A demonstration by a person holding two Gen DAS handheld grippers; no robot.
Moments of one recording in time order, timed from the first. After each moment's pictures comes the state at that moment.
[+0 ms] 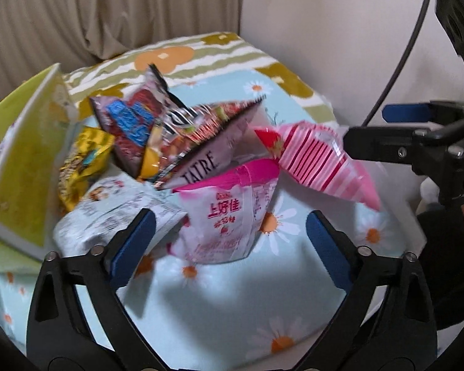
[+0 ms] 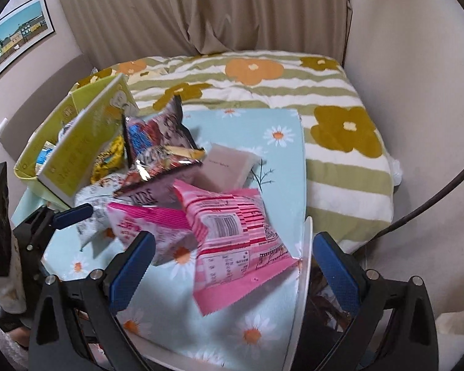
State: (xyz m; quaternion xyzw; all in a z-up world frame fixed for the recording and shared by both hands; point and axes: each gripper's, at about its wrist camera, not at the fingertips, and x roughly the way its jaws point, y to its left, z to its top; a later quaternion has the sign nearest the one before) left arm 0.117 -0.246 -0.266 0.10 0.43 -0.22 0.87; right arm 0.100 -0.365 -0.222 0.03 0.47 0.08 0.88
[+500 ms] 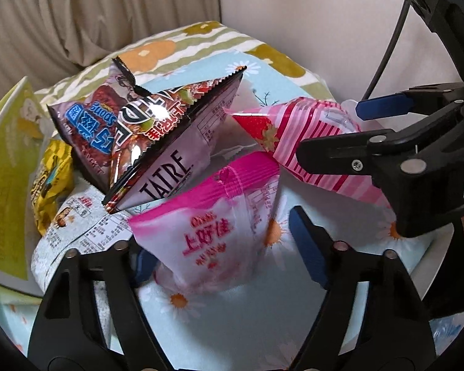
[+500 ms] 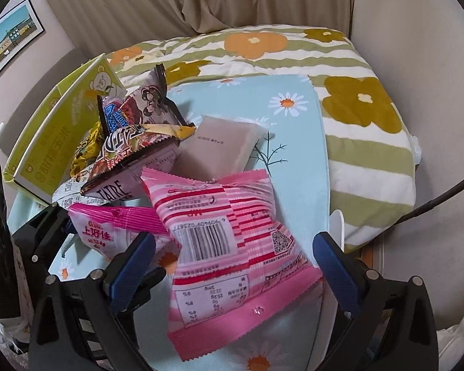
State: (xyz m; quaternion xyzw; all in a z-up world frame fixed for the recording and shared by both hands) left arm 0.141 -0.275 -0.300 0.16 0.45 -0.24 0.85; right arm 0.132 -0.367 -0.273 0.06 0.51 0.10 0.85
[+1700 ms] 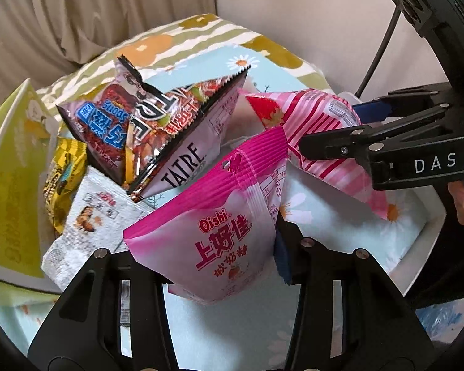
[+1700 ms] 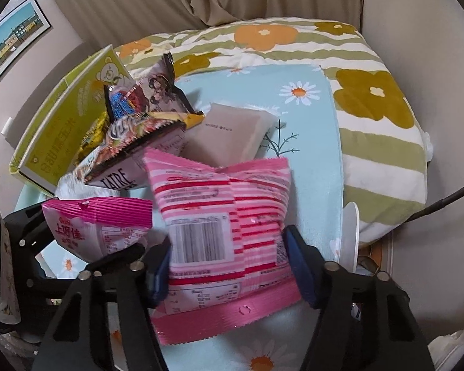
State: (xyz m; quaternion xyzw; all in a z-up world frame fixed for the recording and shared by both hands) left arm 0.136 -0.263 -0.283 0.17 0.46 -0.24 0.84; right arm 0.130 -0.365 -0.278 0.07 0.52 0.12 0.84
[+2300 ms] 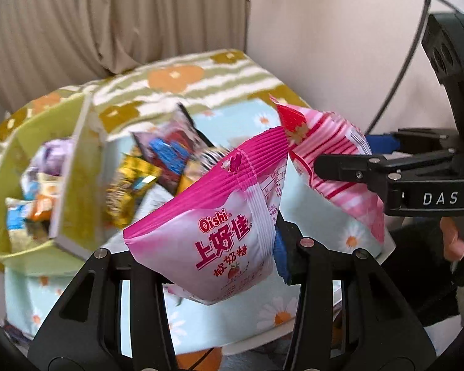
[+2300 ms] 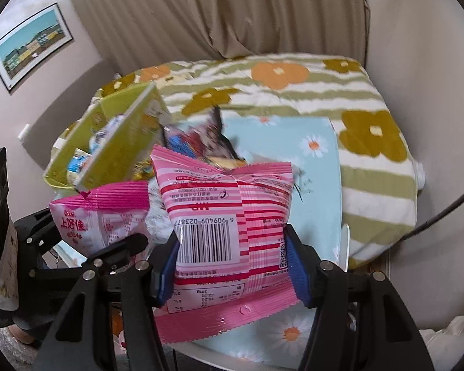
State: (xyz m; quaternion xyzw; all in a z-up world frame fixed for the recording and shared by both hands) left arm 0.100 -0.204 -0.174 0.08 0.40 -0.20 0.89; right arm 0.094 -0.338 -0.185 0.06 0.46 0.14 0.88
